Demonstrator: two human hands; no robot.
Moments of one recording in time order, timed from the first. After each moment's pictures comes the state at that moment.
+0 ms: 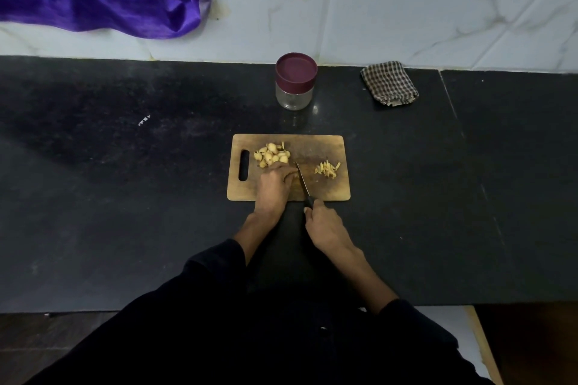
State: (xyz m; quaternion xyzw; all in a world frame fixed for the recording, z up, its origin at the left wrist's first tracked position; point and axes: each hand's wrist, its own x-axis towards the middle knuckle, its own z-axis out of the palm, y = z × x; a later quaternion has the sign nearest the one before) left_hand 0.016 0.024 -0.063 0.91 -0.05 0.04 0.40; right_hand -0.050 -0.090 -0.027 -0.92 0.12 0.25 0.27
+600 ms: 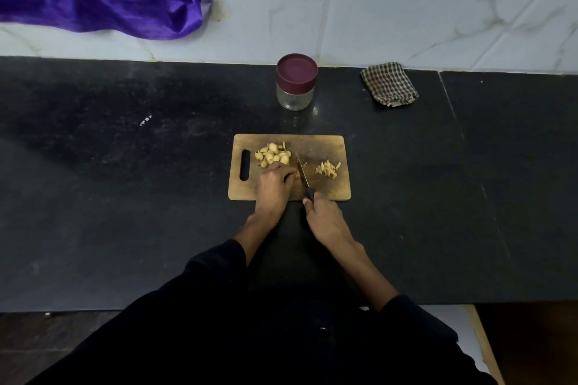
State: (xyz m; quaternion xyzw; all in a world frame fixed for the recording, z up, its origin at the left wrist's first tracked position) left_hand 0.014 0.026 -0.062 0.92 -0.04 0.04 0.40; right_hand -0.042 -0.091 -0.023 -0.91 0.13 0.21 0.32
